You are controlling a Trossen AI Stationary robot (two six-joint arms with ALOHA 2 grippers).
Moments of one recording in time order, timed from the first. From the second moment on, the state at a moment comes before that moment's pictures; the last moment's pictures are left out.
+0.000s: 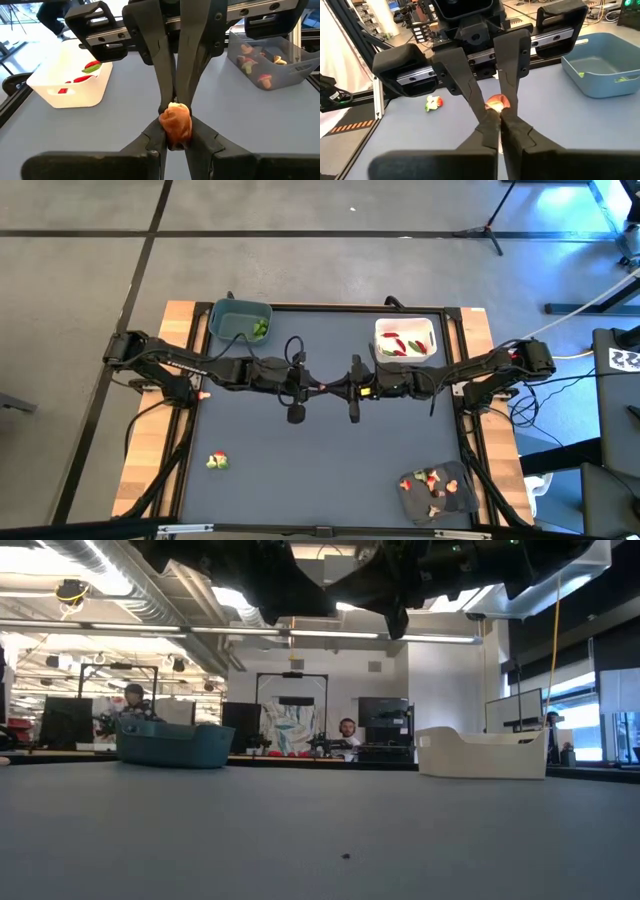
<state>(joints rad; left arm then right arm) -0.05 1.46 0.88 0.18 -0.12 0.02 0.08 1.49 0.79 0.51 0.09 0.22</state>
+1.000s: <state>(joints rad) -0.05 1.34 0.88 -0.17 -0.12 0.02 0.10 1.29 0.79 0.17 -0.04 0.30</state>
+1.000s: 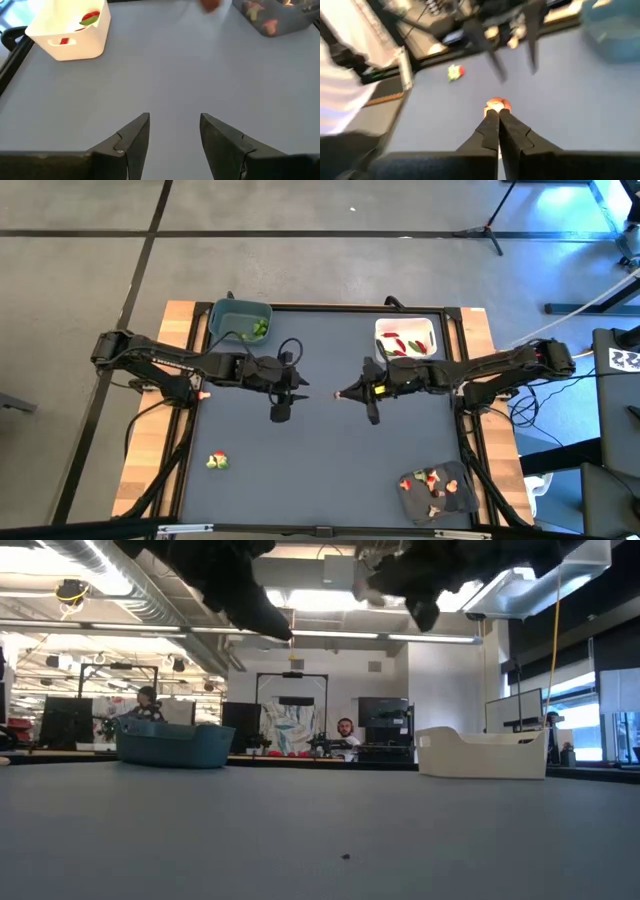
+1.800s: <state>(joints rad) -0.05 1.36 0.88 -0.14 -0.12 0.08 0.72 1.19 0.79 -0.28 -0.08 1.46</state>
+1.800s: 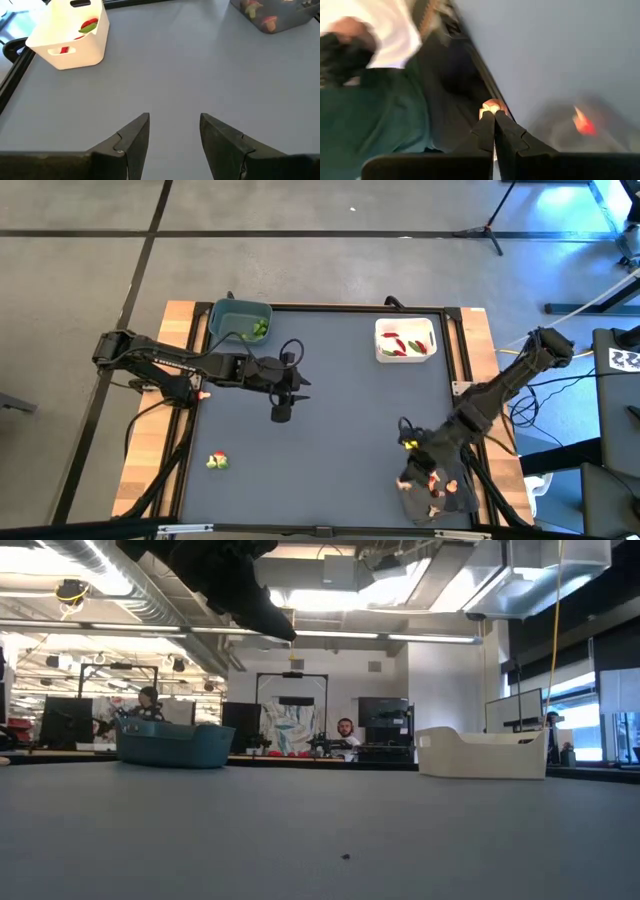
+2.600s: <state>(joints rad) -0.04 1.36 0.88 -0.14 -0.12 0.08 0.91 1.26 0.79 -0.64 -0.14 1.88</state>
